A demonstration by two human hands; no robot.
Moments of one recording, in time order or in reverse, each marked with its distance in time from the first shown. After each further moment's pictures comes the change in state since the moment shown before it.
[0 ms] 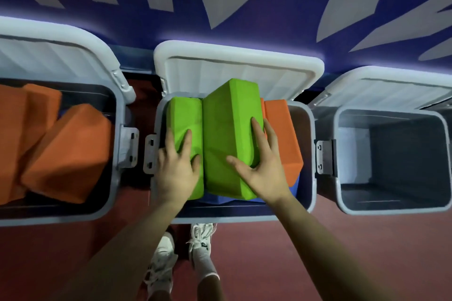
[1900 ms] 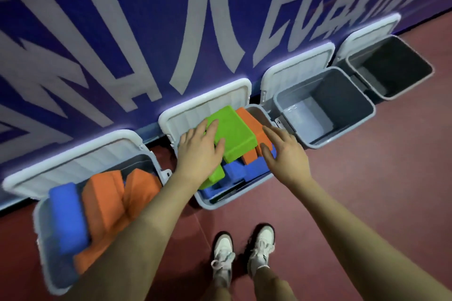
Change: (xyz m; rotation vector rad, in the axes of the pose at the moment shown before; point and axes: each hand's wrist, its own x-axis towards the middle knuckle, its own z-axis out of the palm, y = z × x) left_hand -0.138 0.084 -0.296 0.188 -0.084 0.661; right_hand -0.205 -0.187 -0.114 -0.366 0.395 0.187
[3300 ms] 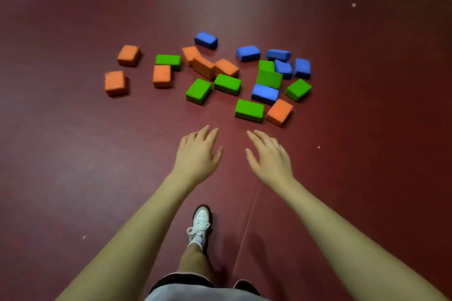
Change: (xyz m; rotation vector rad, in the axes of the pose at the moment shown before) left_hand -0.772 0.652 0.236 0.209 -0.715 2.242; right_hand -0.980 0.170 -0.185 -0.343 0.952 1.963
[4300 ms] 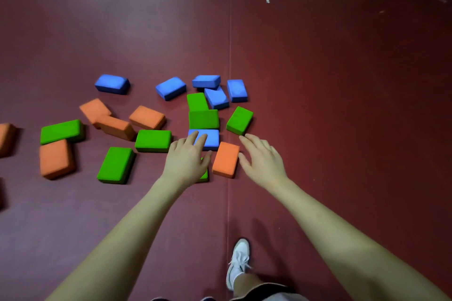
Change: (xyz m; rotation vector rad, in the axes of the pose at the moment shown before) left_hand 0.575 0.173 0.069 0.034 -0.041 0.342; right_hand 0.402 0.358 -0.019 -0.095 -0.068 0.316
